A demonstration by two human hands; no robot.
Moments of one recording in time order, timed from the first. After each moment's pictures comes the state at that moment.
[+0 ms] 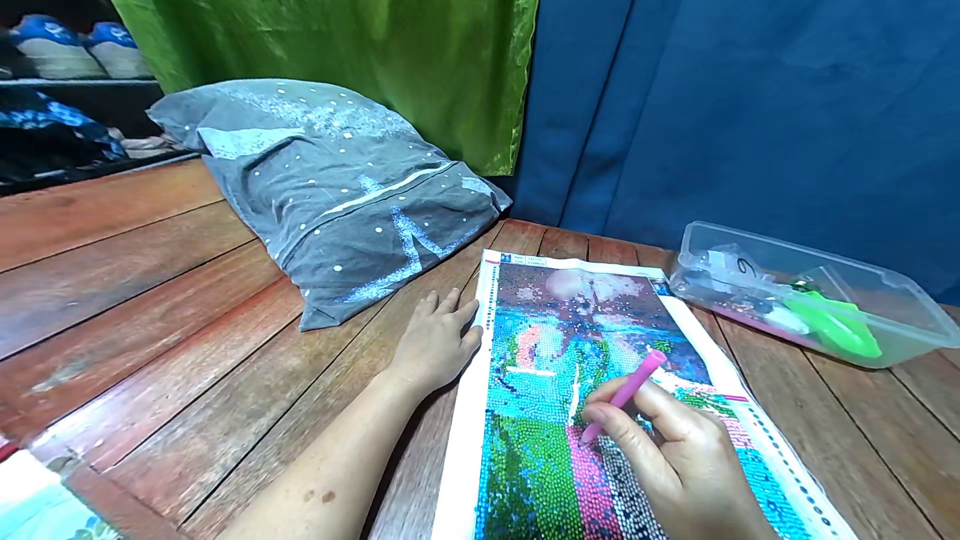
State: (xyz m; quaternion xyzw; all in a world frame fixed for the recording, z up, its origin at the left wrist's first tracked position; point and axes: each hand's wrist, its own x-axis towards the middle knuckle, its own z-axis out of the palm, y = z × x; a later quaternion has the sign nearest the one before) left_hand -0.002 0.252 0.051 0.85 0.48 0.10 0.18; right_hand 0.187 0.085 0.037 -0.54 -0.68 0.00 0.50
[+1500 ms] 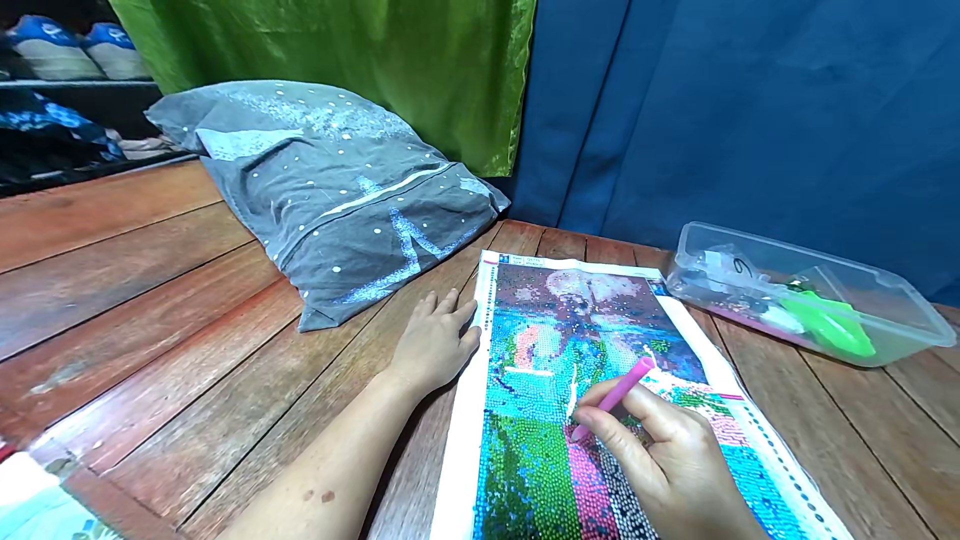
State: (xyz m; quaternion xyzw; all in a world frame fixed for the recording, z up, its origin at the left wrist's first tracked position) left_hand -0.001 0.251 0.053 0.85 0.49 0.10 0.18; right_hand 0.186 0.086 0.034 -0.52 -0.69 0.02 0.50
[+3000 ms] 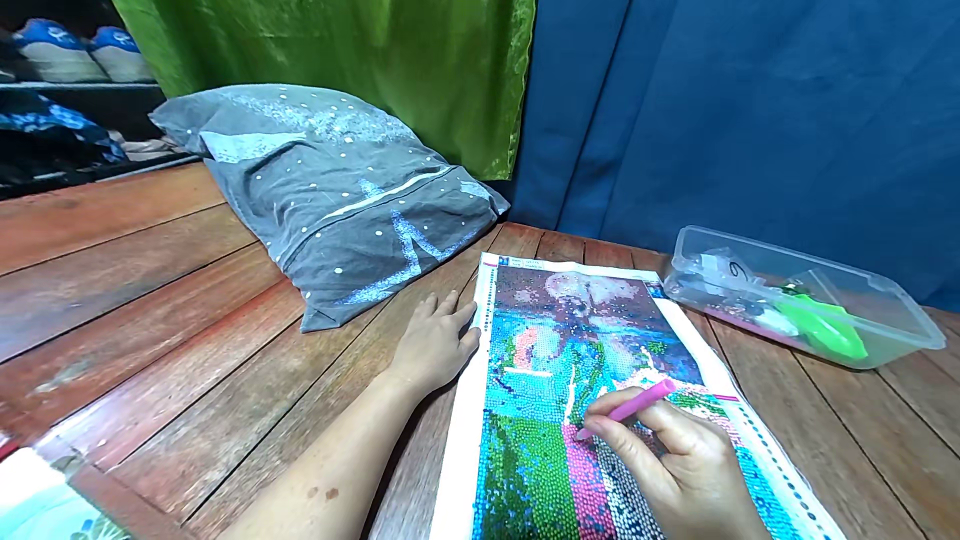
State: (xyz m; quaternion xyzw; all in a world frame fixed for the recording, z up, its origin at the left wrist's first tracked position) left_hand -0.002 0.252 0.051 0.85 0.48 0.10 0.19; right_hand 0.192 0.079 0.032 -0.51 -0.69 0.00 0.52
